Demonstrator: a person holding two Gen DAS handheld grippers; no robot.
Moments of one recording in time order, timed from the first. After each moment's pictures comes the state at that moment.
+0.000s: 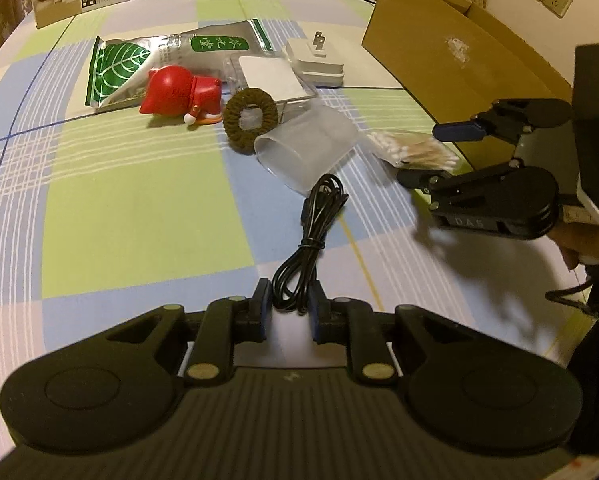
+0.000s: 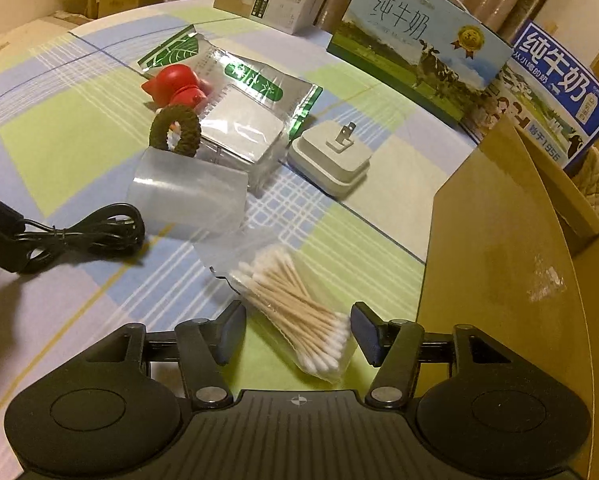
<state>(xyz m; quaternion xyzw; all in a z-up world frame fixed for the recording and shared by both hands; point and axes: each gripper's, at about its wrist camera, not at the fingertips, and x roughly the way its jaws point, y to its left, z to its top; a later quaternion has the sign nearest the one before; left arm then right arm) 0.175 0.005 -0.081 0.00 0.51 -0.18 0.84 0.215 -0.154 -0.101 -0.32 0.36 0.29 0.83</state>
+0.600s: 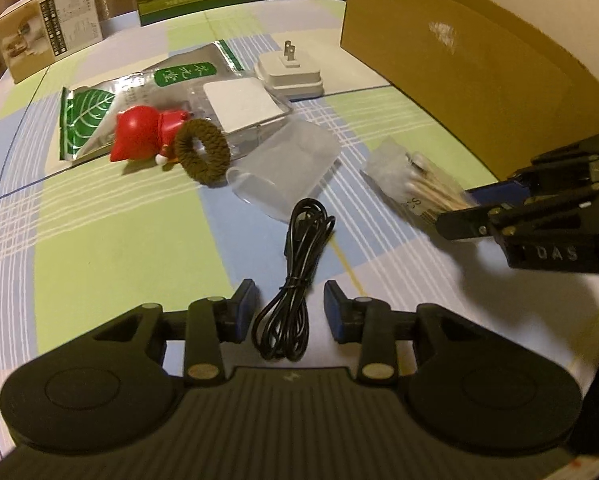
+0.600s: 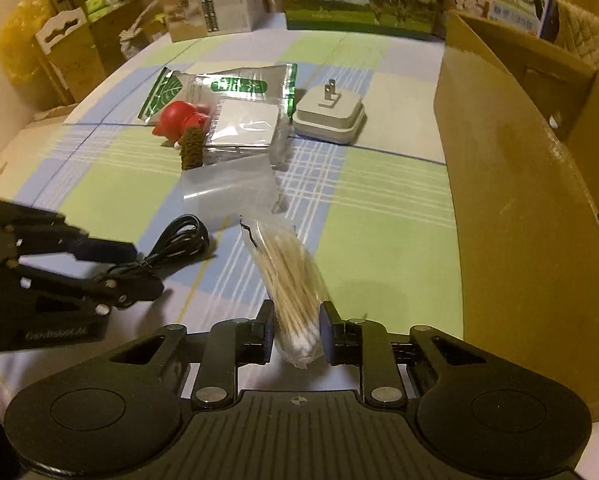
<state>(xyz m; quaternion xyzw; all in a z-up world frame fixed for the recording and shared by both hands) 0.188 -0.026 -0.091 0.08 0.47 -0.19 0.86 0.193 -0.182 -0.074 -0.13 0.46 0.29 0.83</state>
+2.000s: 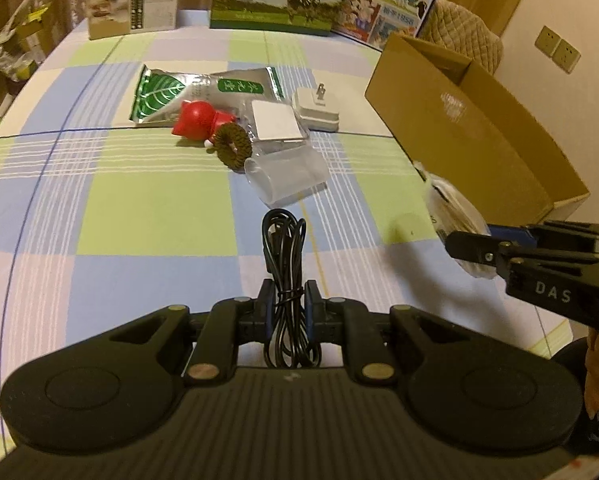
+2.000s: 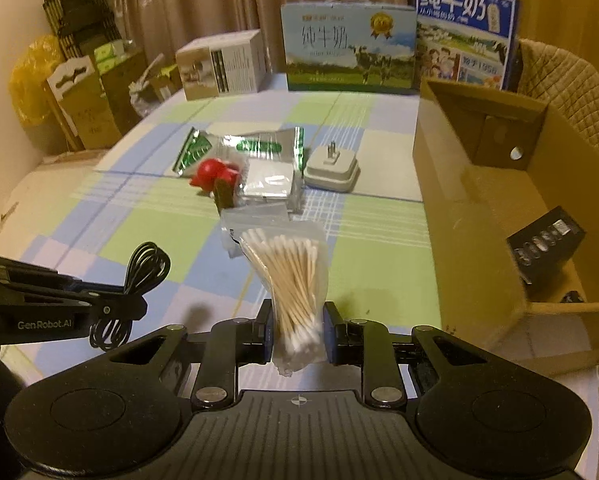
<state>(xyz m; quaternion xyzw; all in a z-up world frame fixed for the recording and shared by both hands) 0.115 0.000 -0.024 -0.06 0.47 -0.12 0.87 0.131 -0.205 -0.002 -0.08 0.40 0.28 0.87</state>
